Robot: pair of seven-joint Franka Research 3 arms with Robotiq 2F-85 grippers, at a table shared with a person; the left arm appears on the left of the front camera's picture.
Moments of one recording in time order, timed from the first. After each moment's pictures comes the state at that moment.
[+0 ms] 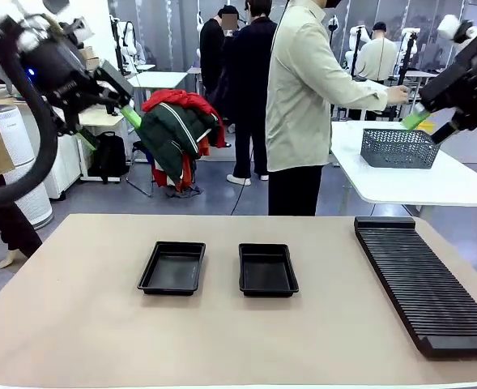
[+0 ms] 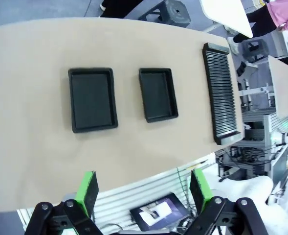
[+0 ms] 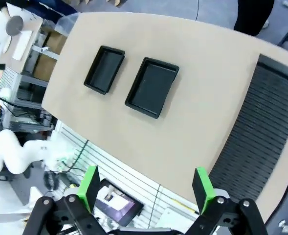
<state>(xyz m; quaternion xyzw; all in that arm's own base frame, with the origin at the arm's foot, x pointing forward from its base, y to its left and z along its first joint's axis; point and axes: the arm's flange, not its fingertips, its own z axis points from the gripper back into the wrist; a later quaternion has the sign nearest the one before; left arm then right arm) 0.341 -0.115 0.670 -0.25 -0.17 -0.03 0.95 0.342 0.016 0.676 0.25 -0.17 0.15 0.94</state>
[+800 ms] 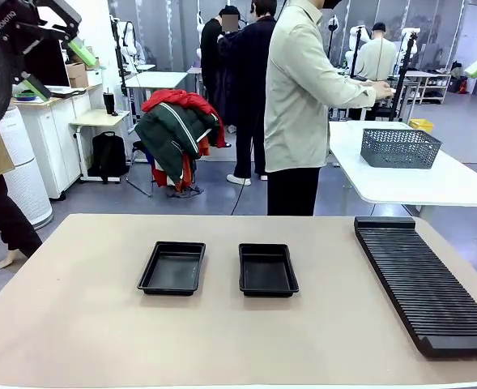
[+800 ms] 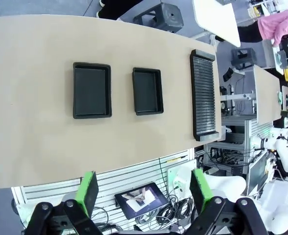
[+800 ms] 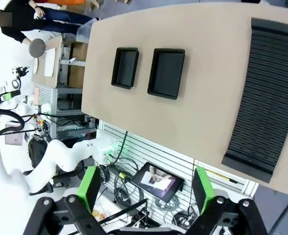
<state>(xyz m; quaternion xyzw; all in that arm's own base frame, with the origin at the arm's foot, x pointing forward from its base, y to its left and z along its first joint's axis) 0.331 -0.057 0.743 -0.29 -0.15 0.01 0.95 0.365 -0.075 0.725 0.34 -0.08 0.04 0.94</state>
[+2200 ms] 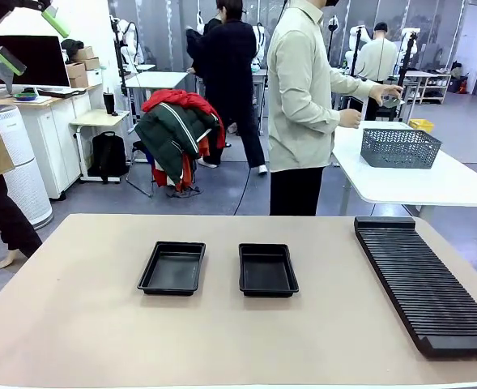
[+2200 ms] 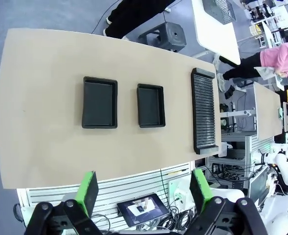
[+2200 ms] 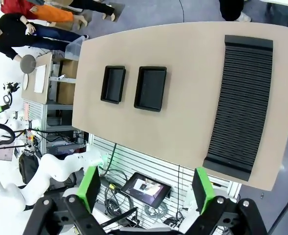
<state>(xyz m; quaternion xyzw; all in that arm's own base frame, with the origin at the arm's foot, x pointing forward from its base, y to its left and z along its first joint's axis) 0.313 -0.040 0.776 -0.27 -0.19 0.03 0.94 0.357 -0.113 0.774 0.31 -0.13 0.02 0.94</state>
